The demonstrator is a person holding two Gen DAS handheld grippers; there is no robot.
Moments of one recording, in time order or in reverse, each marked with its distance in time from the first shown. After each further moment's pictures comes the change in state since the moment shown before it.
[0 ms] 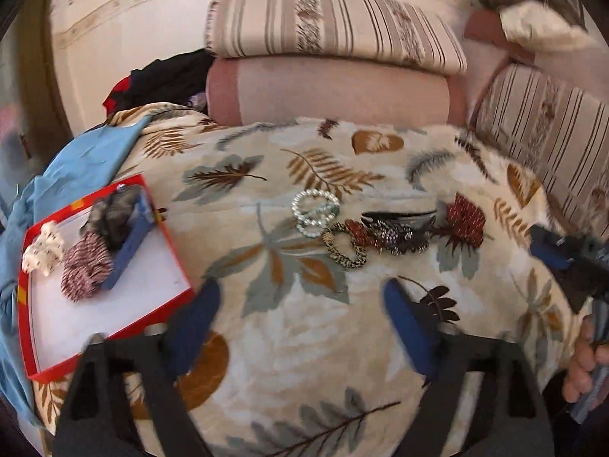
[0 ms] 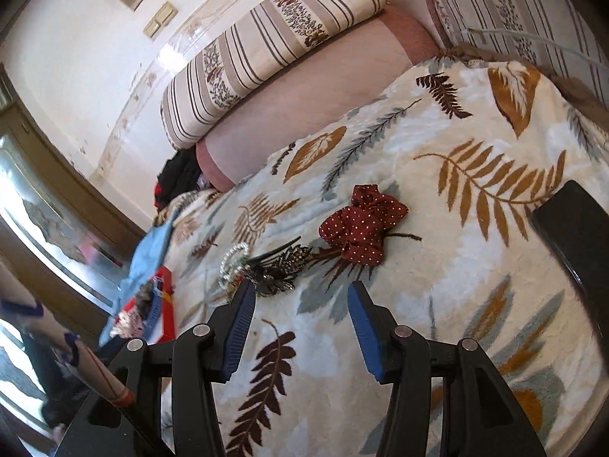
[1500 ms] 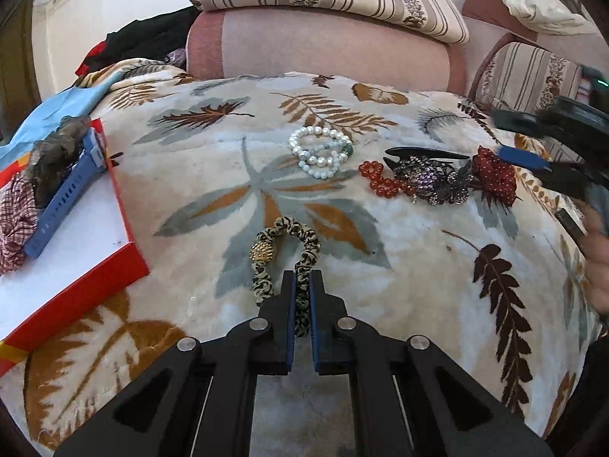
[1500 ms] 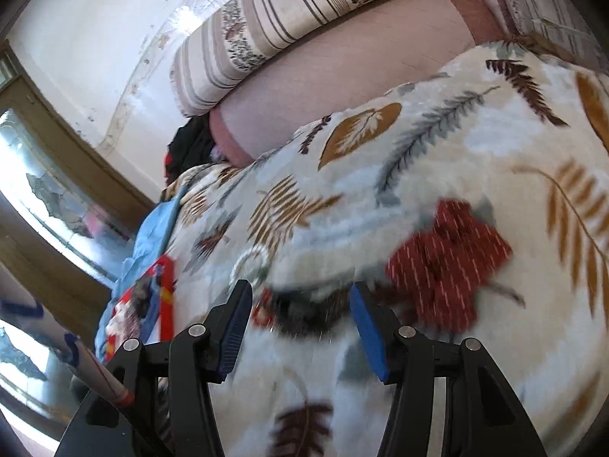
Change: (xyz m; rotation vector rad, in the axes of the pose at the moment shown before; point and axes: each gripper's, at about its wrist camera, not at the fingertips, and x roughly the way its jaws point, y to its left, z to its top) left arm 0.079 0.030 -0.048 -0.021 0.042 -0.120; right arm 0.115 0.032 0.041 -0.082 0.124 0.051
